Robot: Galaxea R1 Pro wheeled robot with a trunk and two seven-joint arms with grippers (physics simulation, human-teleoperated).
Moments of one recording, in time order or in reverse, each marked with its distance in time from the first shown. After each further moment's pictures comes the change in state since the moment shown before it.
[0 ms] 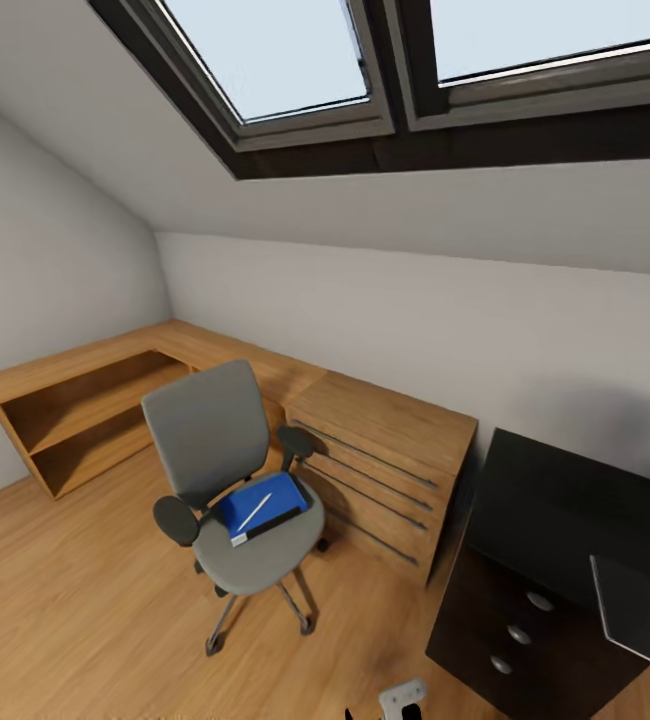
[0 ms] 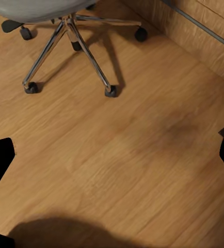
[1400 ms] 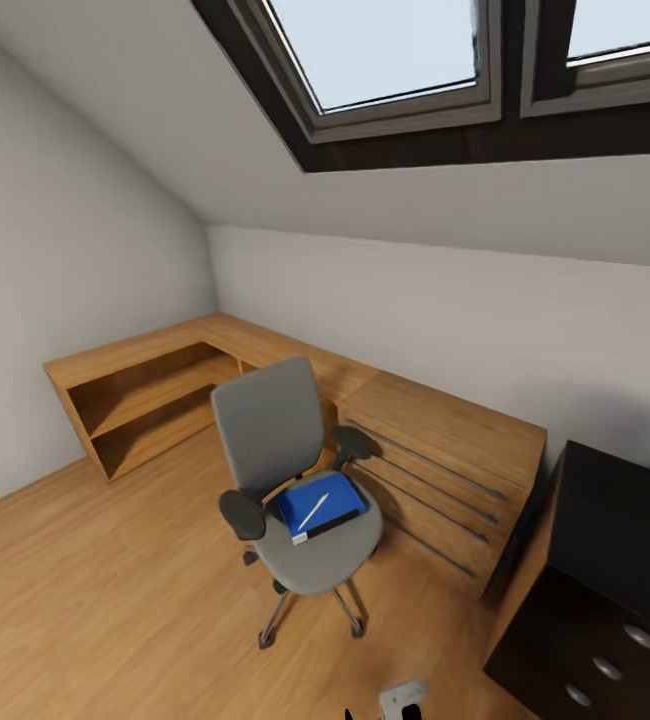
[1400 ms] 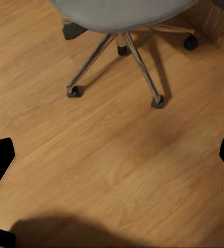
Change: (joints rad) left arm 0.000 0.001 0.001 0.000 0.000 0.000 0.001; right arm 0.001 0.000 0.001 0.000 0.000 0.000 0.000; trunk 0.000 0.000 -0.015
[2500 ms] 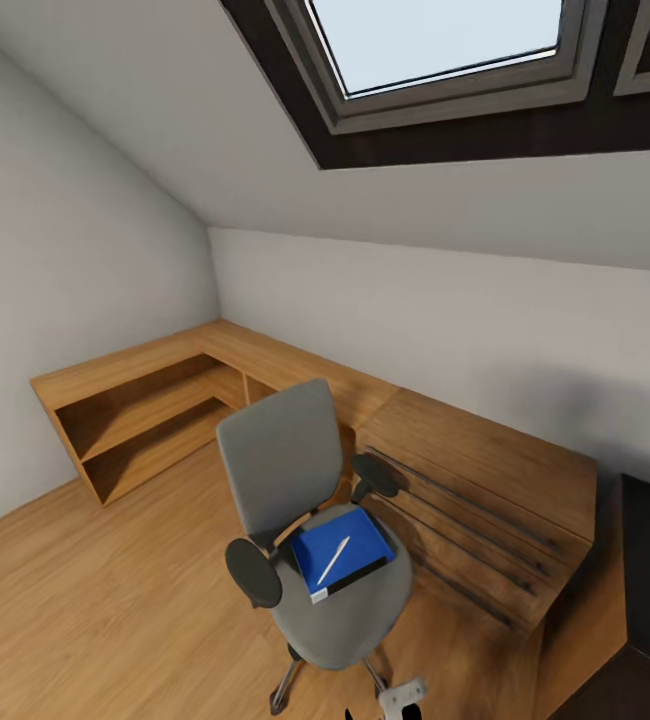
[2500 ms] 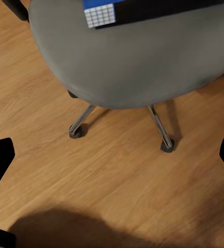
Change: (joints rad) left arm 0.000 -0.001 -0.002 0.000 0.000 0.002 -0.001; right arm 0.000 0.000 -0.001 0.000 0.000 0.000 0.000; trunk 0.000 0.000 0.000
